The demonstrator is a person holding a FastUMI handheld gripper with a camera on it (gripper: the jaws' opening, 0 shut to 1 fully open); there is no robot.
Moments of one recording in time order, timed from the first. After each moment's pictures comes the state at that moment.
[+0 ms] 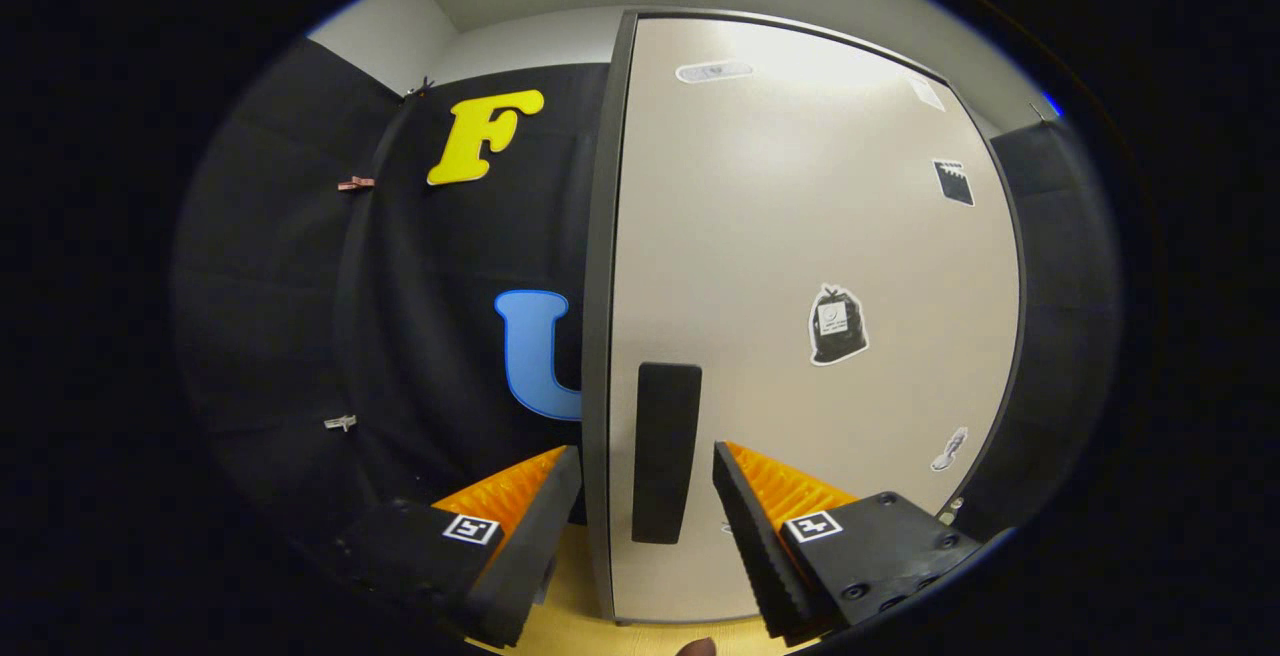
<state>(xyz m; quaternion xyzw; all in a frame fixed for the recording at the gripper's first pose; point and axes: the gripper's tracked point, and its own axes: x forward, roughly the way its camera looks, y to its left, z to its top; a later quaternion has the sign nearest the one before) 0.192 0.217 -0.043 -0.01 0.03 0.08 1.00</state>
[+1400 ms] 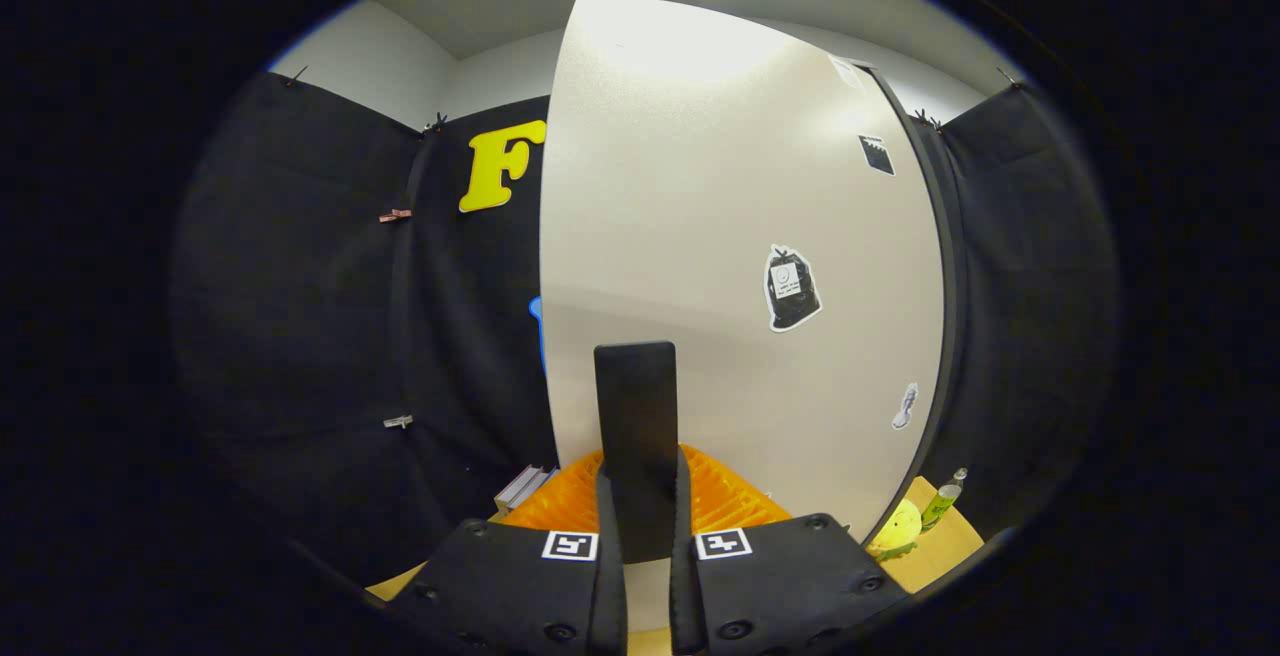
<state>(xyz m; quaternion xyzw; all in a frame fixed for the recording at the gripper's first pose) 0.046 0.123 -0.031 0.04 0.03 0.15 0.99</state>
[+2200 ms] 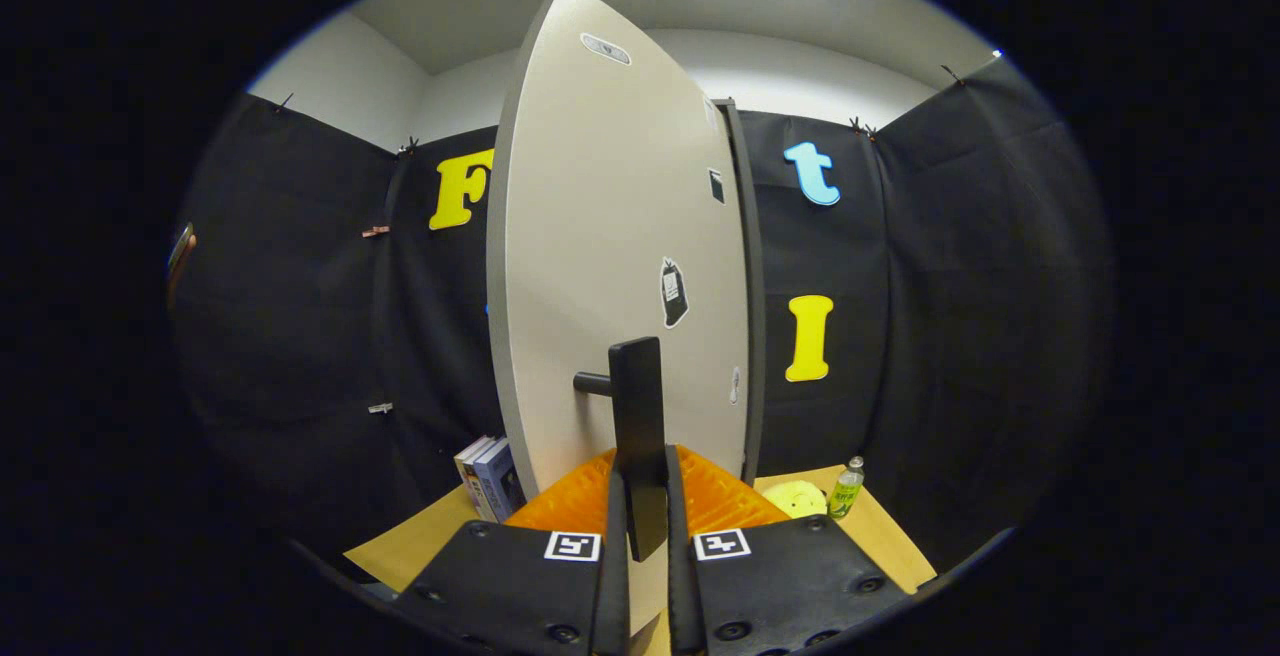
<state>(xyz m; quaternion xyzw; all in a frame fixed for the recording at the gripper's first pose) -0.057 -0.062 -0.021 0.04 0.03 0.09 0.99</state>
